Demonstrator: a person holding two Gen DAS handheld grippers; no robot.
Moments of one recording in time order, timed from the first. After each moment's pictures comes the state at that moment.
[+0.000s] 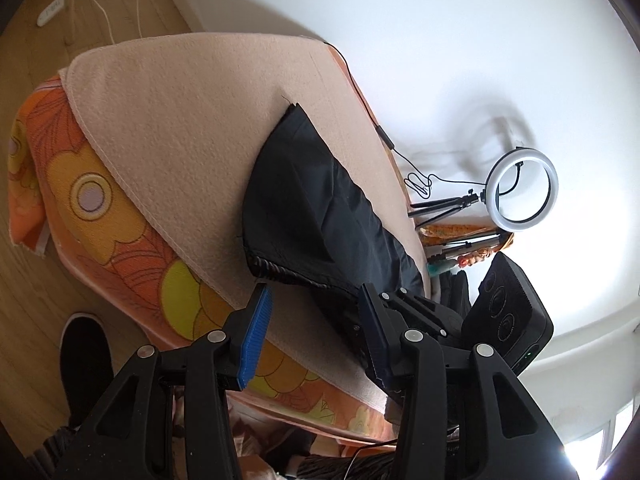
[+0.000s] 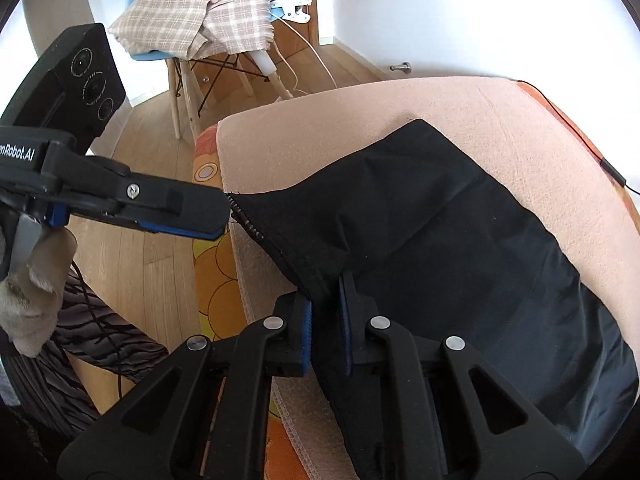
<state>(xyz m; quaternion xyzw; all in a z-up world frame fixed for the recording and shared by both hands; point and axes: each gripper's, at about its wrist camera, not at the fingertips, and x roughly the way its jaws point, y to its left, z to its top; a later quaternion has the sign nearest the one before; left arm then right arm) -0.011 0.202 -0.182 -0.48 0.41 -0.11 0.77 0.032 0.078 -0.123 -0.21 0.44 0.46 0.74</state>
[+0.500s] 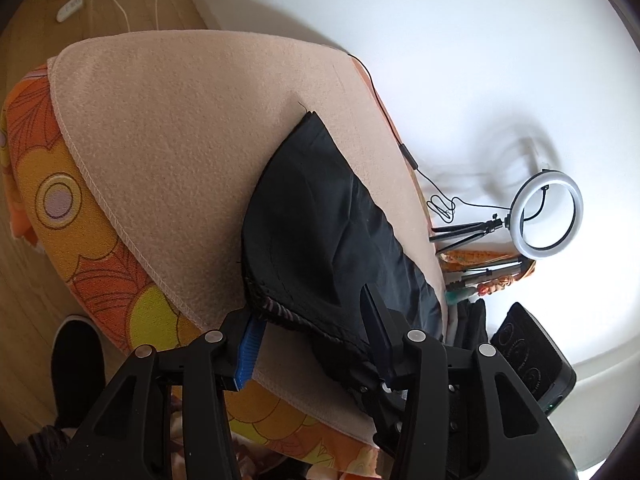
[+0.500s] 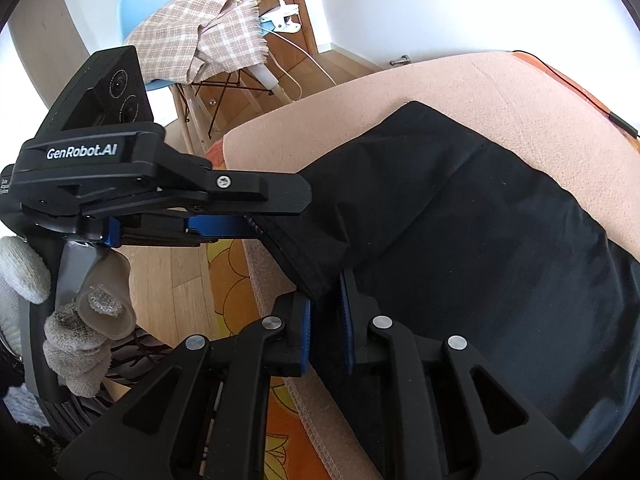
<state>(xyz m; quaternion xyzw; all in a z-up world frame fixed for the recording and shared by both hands) 0.008 0.191 -0.193 -0.49 0.40 -0.05 0.77 0.031 0.060 -0.134 -0.13 0.47 0.48 0.73</state>
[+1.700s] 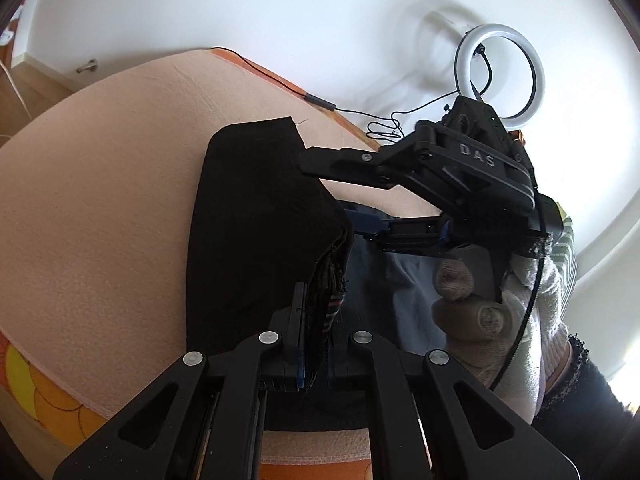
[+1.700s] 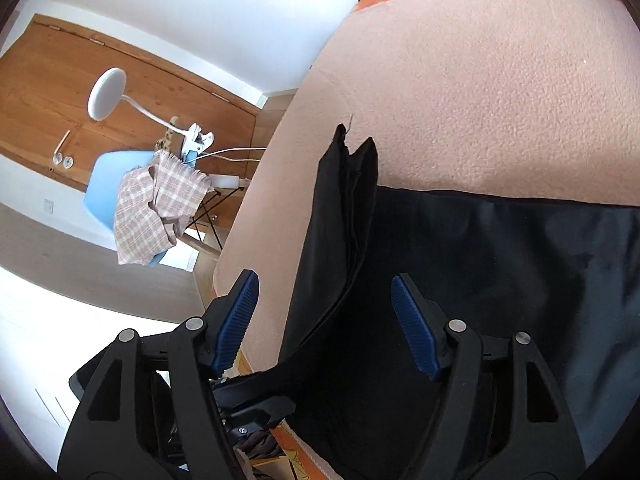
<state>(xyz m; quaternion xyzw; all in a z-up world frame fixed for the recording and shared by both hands) 0.045 0.084 -0.158 -0.27 0.39 -0.16 0.87 0.173 -0.043 -0.149 0.20 0.58 0.38 0.69</state>
